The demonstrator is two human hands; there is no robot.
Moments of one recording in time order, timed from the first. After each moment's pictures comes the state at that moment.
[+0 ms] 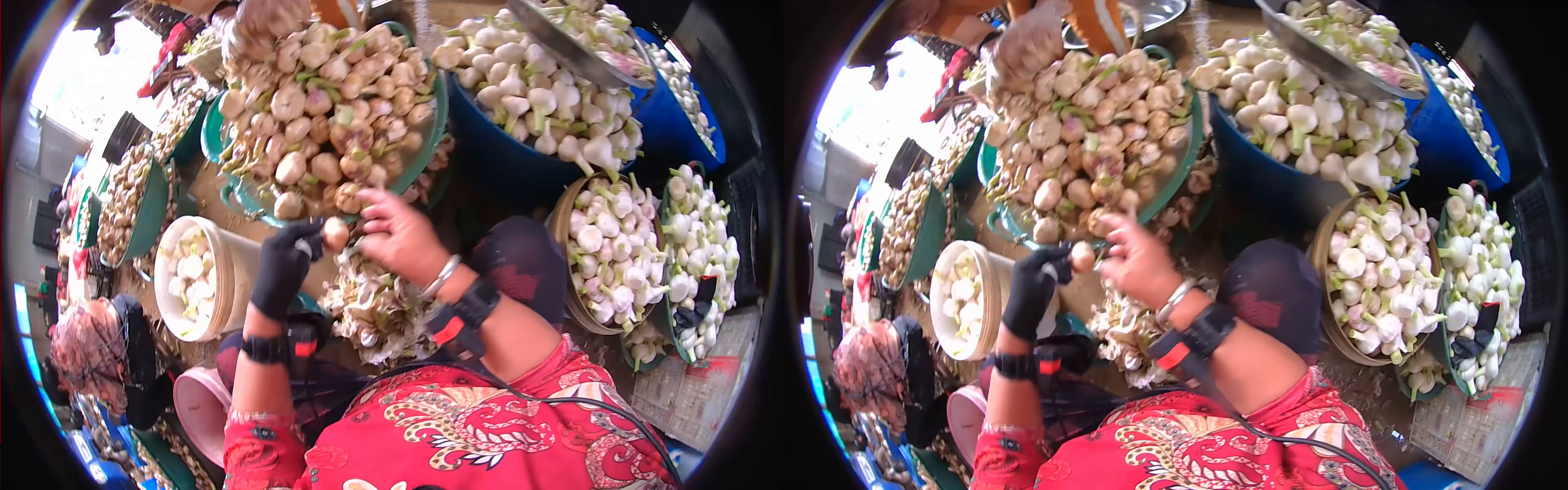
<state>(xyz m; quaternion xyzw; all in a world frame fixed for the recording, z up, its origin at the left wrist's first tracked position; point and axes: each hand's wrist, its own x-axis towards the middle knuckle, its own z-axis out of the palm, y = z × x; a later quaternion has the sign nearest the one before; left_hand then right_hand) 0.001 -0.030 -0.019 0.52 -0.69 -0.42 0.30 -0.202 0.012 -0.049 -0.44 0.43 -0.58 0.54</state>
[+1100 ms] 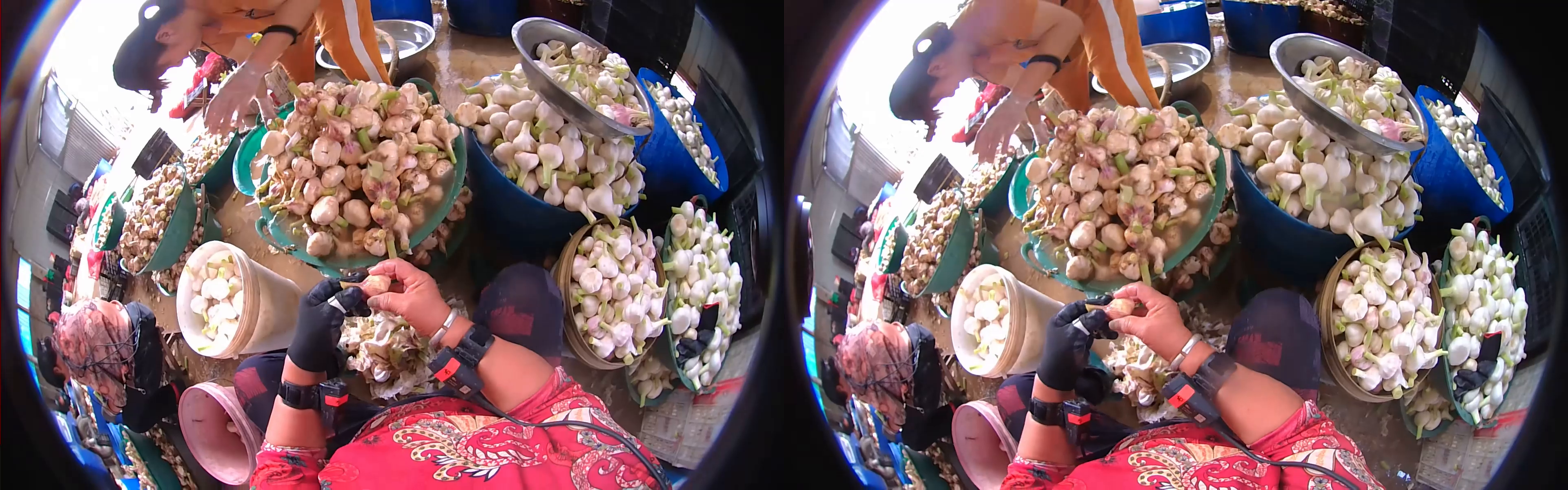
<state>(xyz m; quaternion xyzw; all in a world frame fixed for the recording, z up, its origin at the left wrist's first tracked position) -0.022 0.022 0.018 0.48 -0.46 -0.63 0.40 -0.184 0.031 -0.032 -0.37 0.32 -0.57 0.66</state>
